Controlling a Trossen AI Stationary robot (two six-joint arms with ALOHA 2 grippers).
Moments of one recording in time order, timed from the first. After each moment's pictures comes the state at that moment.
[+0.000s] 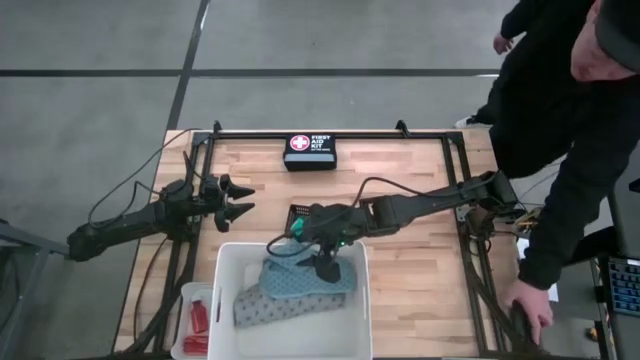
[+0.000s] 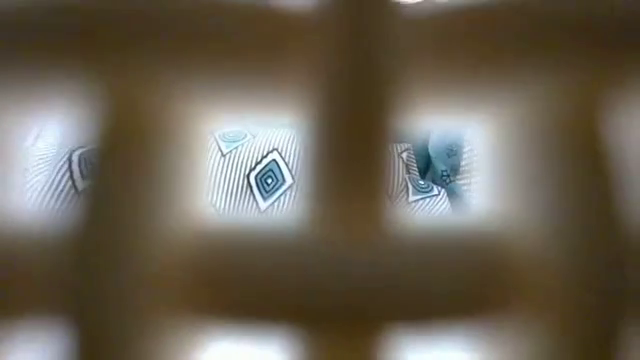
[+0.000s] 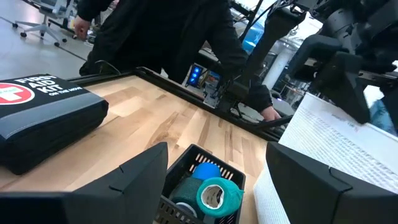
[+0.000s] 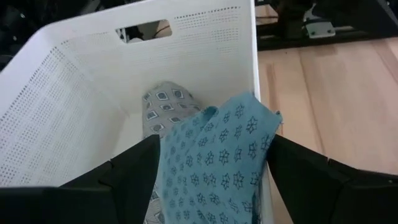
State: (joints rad) left arm 0.33 0.08 0.00 0.05 0.19 -0.42; right arm 0.21 1.83 1.60 -0.32 -0.09 0.28
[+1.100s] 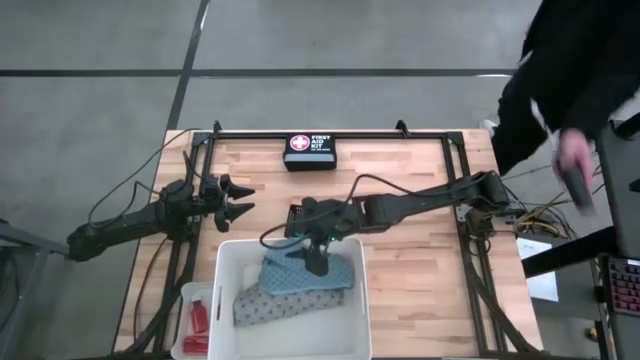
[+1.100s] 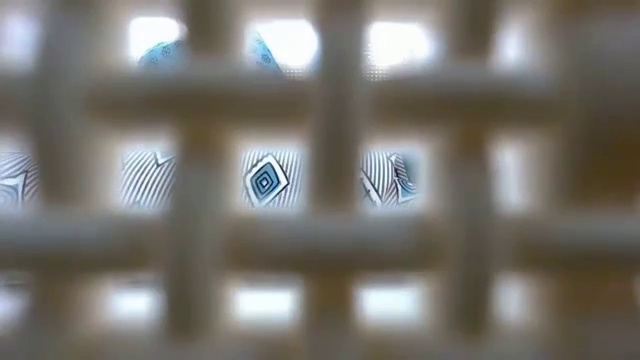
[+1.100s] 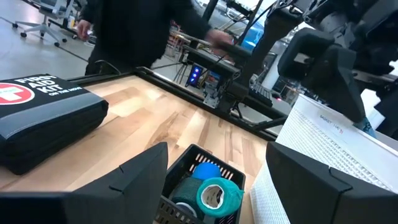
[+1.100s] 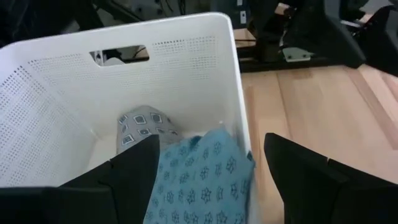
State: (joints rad) left arm 0.33 0.08 0.00 0.05 0.19 -0.42; right arm 0.16 1.88 1.60 -0.20 -0.03 0.23
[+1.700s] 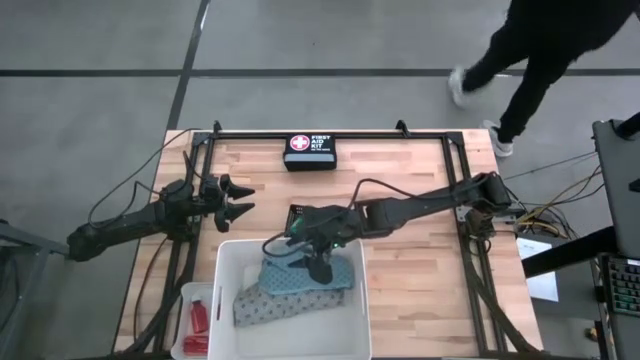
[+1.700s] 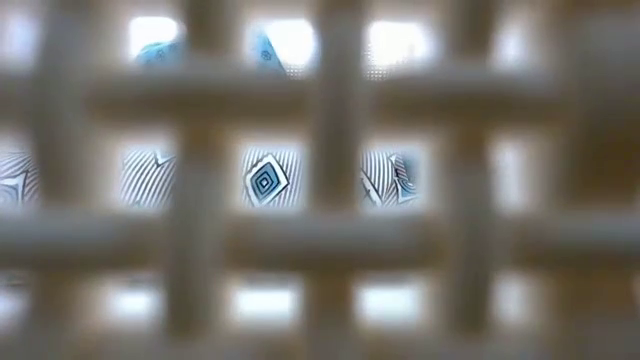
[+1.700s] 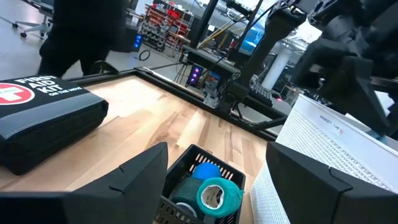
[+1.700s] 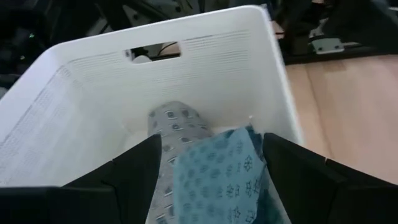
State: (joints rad) left arm 0.33 0.08 0.00 0.05 0.19 -0.42; right arm 0.19 1.88 1.60 -0.20 -0.09 0.29
